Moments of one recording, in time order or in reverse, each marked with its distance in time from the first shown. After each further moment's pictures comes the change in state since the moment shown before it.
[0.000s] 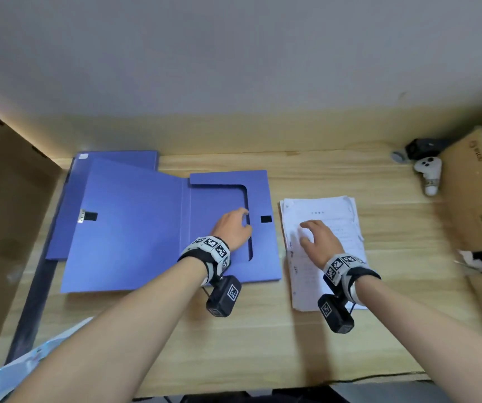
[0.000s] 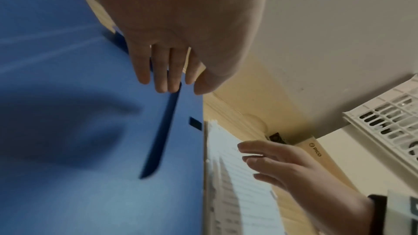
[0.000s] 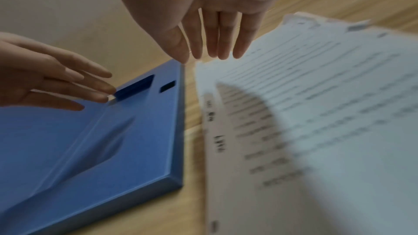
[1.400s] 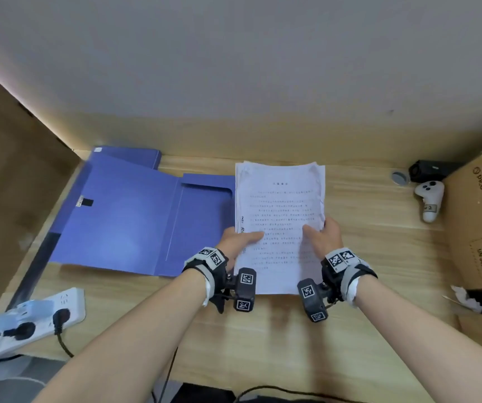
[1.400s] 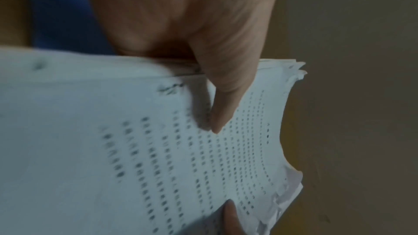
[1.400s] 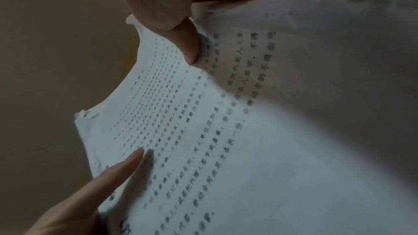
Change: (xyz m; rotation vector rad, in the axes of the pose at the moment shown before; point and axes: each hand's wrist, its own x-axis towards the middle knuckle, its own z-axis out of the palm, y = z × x) left_hand -0.018 0.076 0.079 -1.097 0.001 -0.348; right_hand 0.014 0.047 -0.073 0.799 0.136 0.107
